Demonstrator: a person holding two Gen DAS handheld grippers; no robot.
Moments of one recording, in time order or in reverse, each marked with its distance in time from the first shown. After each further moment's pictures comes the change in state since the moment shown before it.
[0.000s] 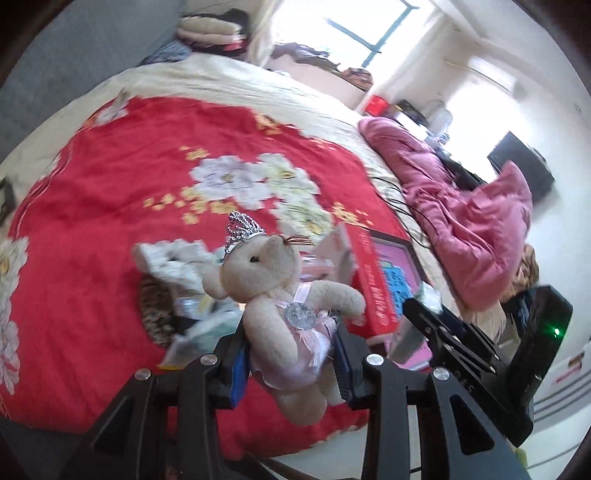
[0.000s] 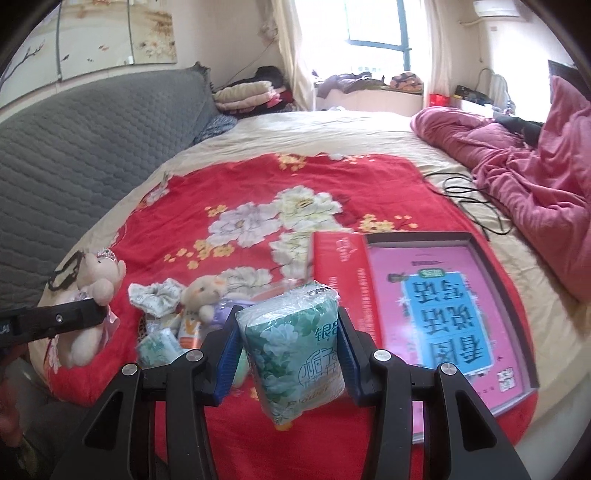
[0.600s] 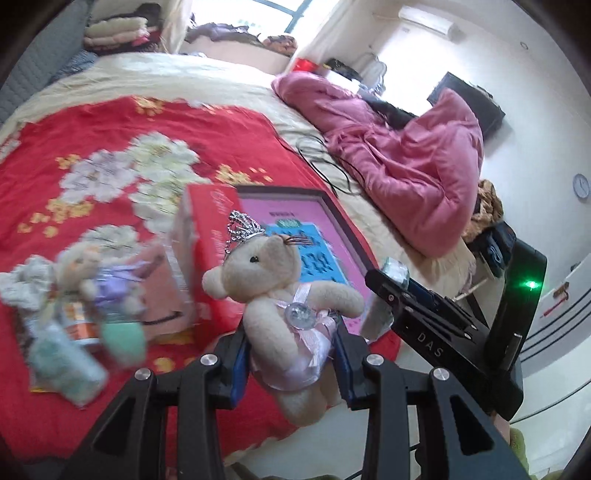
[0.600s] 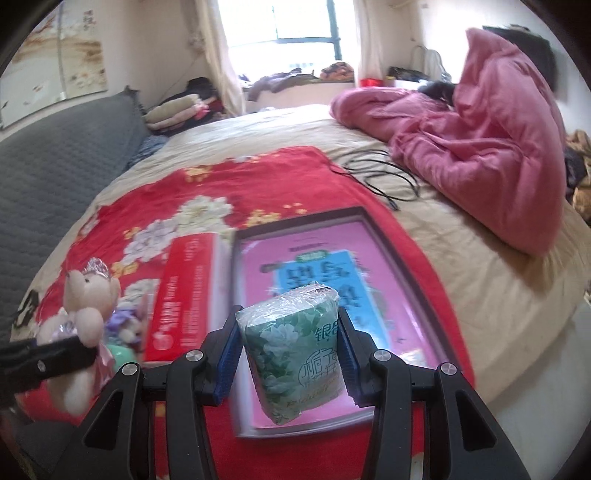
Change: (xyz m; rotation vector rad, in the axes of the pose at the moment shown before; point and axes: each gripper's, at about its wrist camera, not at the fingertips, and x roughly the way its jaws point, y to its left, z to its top) left arm 0.088 -0.141 -0.025 0.201 0.124 -0.160; right arm -0.025 -0.146 -0.025 0.185 -0.004 -0.165
